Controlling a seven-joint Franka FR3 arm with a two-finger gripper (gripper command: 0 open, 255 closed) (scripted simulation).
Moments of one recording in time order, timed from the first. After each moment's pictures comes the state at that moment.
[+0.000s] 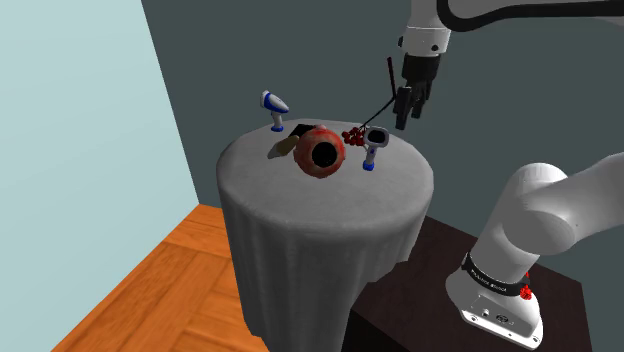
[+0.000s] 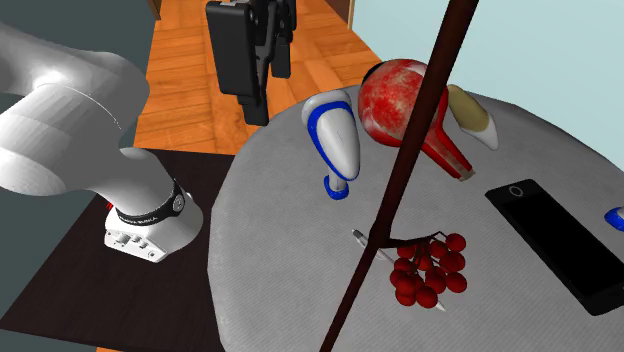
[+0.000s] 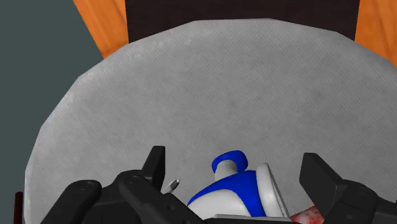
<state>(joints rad) -0.01 -0.78 -0.05 -2.39 -0.08 1.59 0.03</state>
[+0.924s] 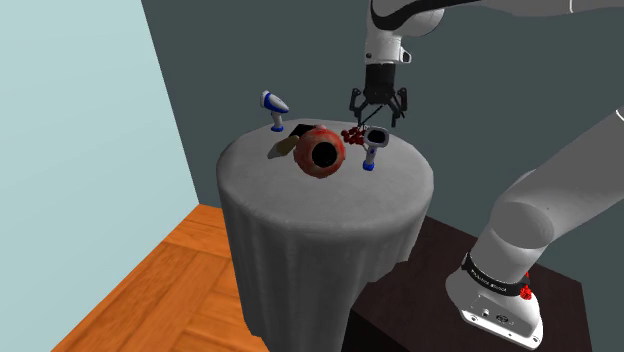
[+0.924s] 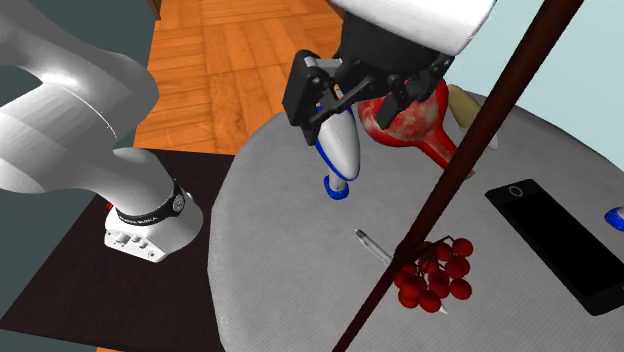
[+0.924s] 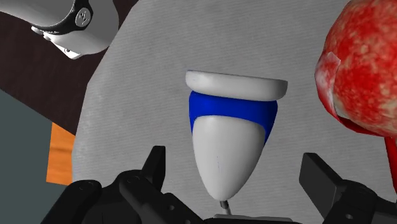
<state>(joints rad) -0.25 -0.34 0.04 -2.14 0.16 1.56 0.87</state>
